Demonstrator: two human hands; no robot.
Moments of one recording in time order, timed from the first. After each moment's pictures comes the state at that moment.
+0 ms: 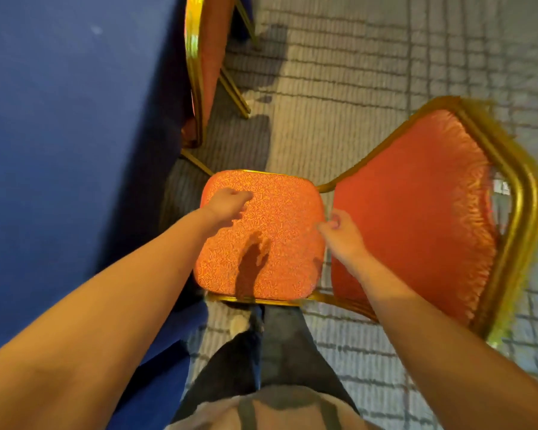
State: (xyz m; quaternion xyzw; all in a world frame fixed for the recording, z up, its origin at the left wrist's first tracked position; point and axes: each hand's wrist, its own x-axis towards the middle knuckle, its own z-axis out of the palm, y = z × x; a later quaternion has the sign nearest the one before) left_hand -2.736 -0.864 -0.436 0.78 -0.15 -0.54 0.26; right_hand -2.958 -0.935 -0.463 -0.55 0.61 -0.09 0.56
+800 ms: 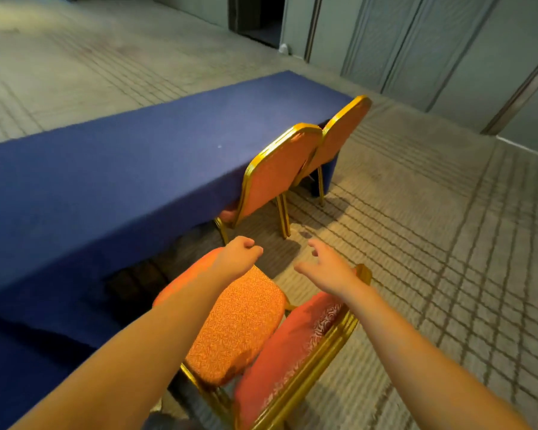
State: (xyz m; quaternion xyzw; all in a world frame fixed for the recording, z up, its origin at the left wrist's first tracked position) left_hand -2.908 -0.921 -0.323 0.84 -0.10 -0.25 0.46; right_hand -3.008 -1.109 -0.301 -0.92 0.21 0.07 0.33
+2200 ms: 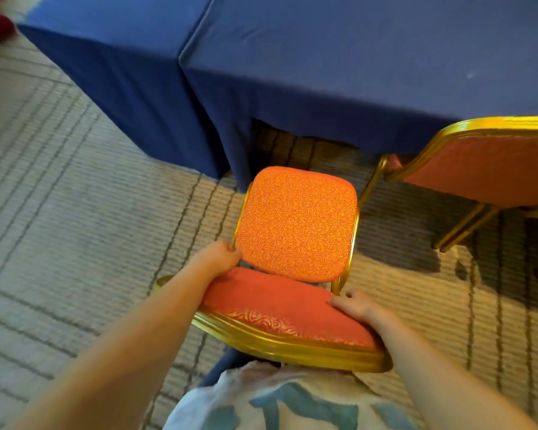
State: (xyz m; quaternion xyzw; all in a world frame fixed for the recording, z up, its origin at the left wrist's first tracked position) left_hand -3.048 -0.949 -0.420 0.77 0.47 -0.28 0.34; right_hand -2.903 -1.225 -0.458 -0.81 -0.07 0.56 0.13
